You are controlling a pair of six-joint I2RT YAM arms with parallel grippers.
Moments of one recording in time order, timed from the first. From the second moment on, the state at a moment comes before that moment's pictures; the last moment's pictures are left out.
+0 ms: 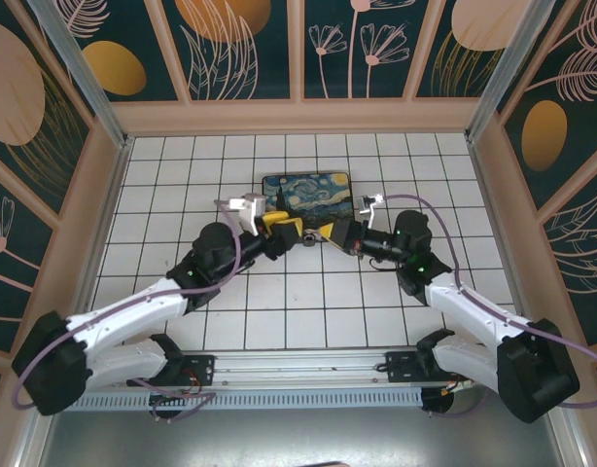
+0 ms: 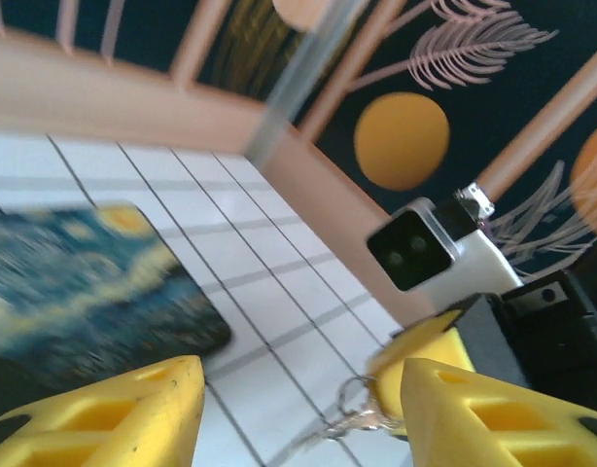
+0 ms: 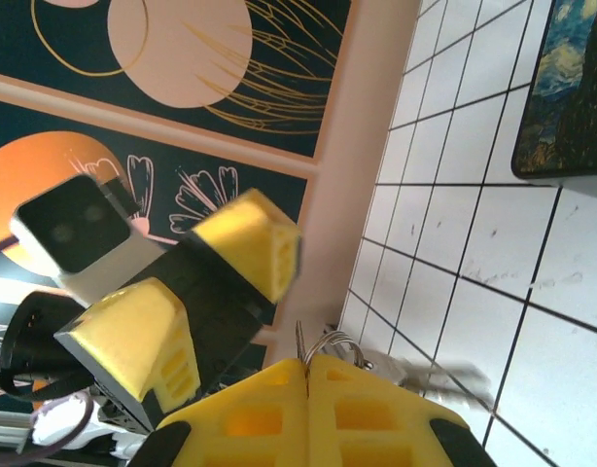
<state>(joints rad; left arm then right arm) -0.79 1.15 0.62 0.46 0.17 -0.68 0.50 1.06 0.47 0.51 -0.75 1.18</state>
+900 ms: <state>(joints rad) -0.63 1.36 0.74 0.41 0.64 -1.08 0.54 1.11 0.36 0.77 -0.55 1.16</state>
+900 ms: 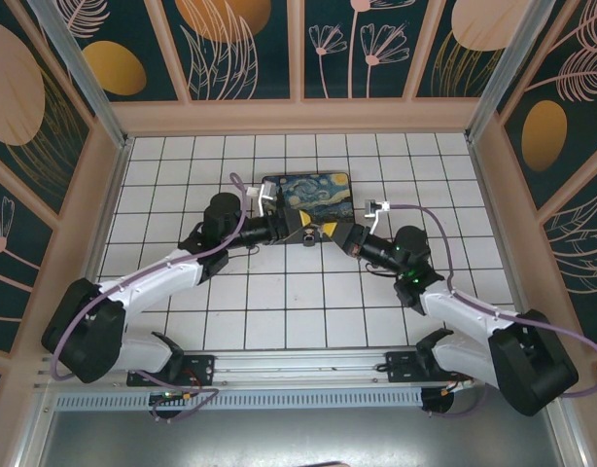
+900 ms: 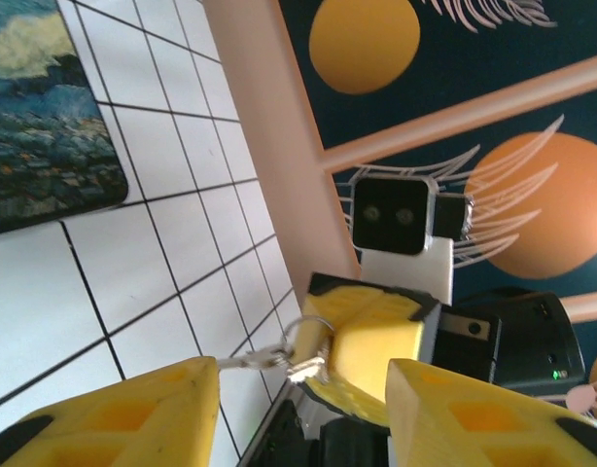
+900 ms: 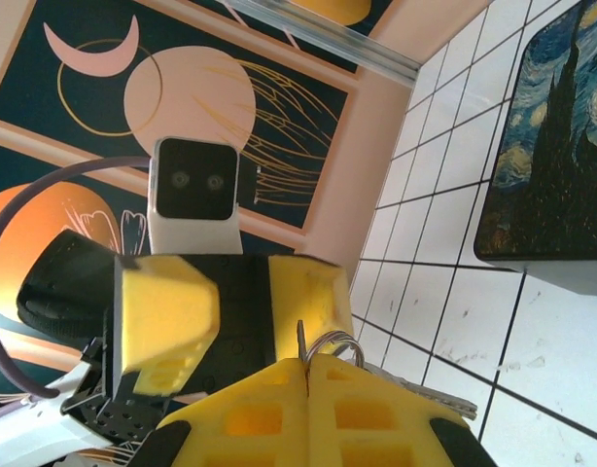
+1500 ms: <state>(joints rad) -0.61 1.37 0.75 0.39 0.67 -1.03 0.59 1.09 0.36 0.76 -0.51 1.15</state>
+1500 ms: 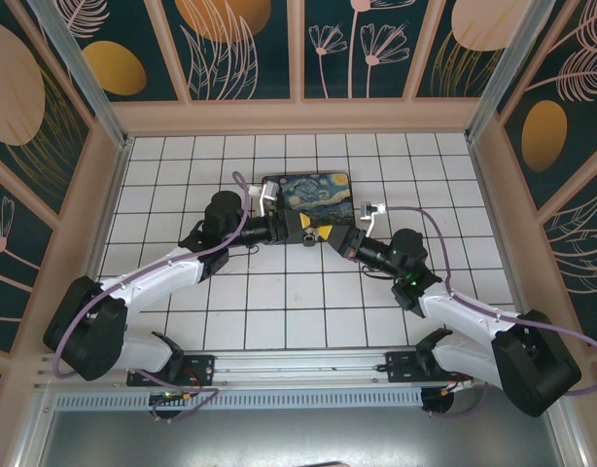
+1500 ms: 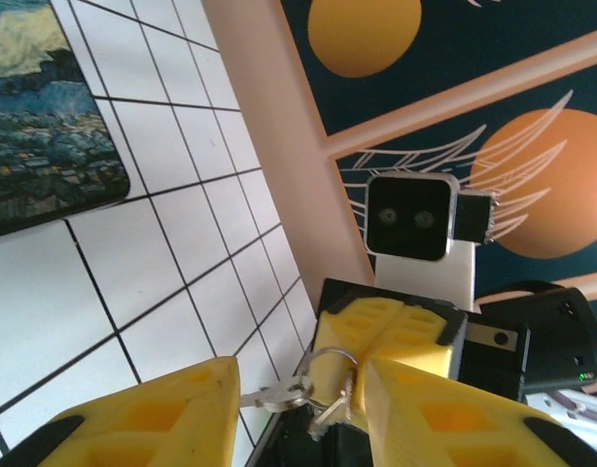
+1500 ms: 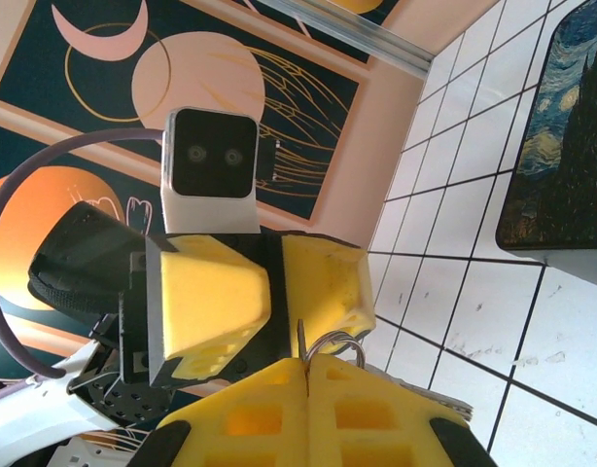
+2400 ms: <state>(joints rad) -0.61 1.37 0.75 0.44 0.75 -1.00 0.61 1.13 0.36 0.82 -0.53 1.14</state>
